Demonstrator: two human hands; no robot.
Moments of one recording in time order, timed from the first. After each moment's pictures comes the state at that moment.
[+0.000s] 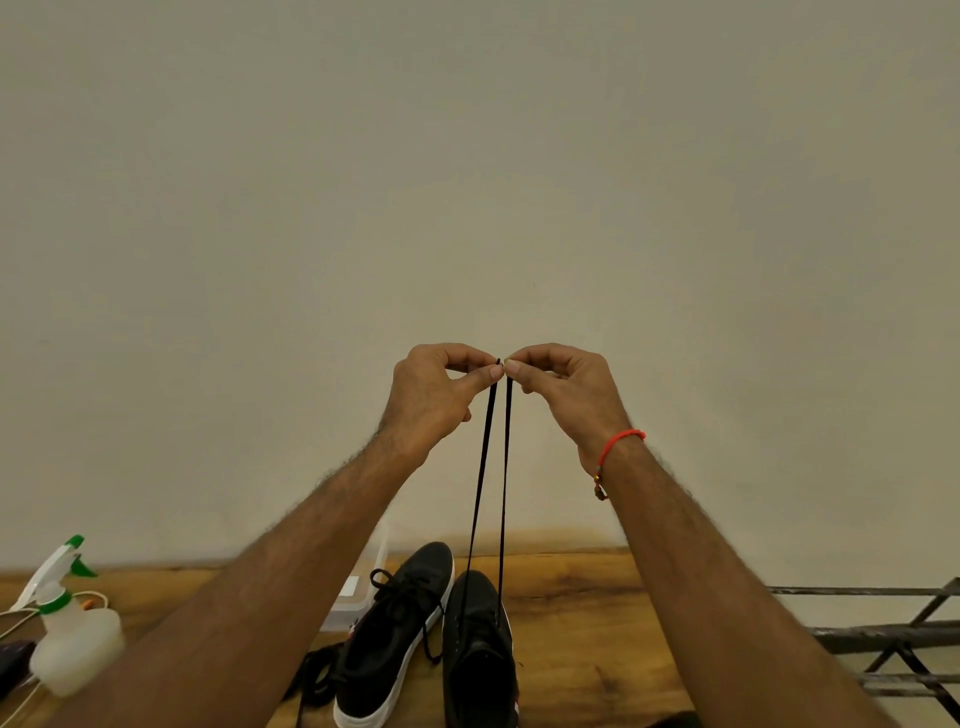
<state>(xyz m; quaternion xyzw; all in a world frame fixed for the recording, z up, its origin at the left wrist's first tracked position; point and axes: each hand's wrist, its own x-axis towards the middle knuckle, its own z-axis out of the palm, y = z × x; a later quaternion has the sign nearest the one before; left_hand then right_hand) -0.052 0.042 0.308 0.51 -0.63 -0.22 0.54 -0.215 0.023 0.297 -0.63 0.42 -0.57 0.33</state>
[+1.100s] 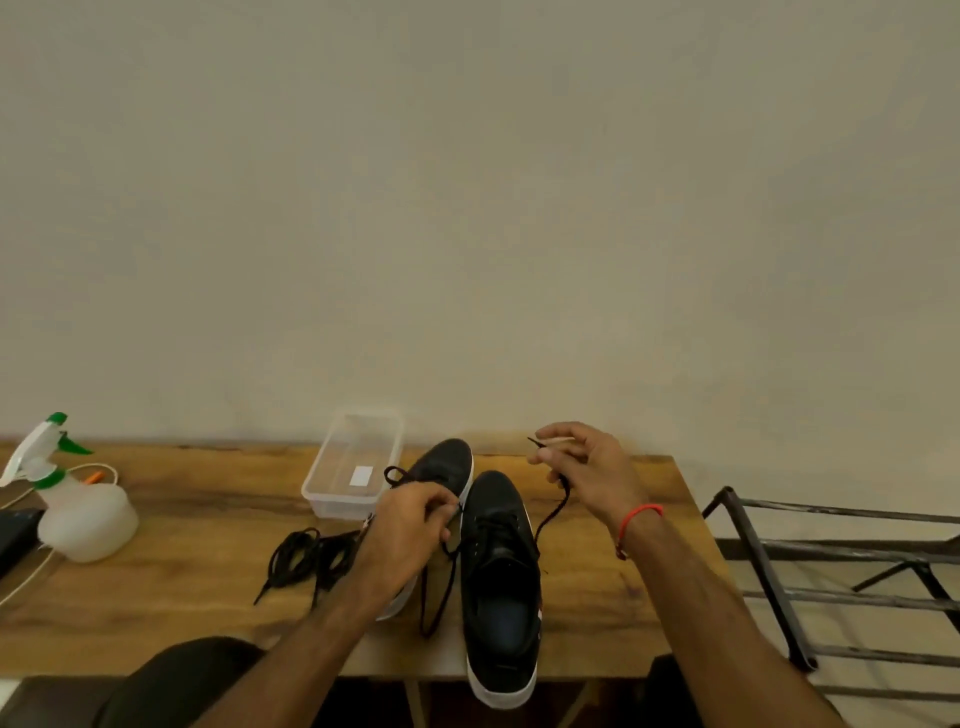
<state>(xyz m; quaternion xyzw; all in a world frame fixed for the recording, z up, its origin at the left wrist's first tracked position) 0.005 0.055 0.043 0.67 -0.62 -0.28 0.31 -0.224 0.005 0.097 -0.61 0.55 -0.38 0.43</state>
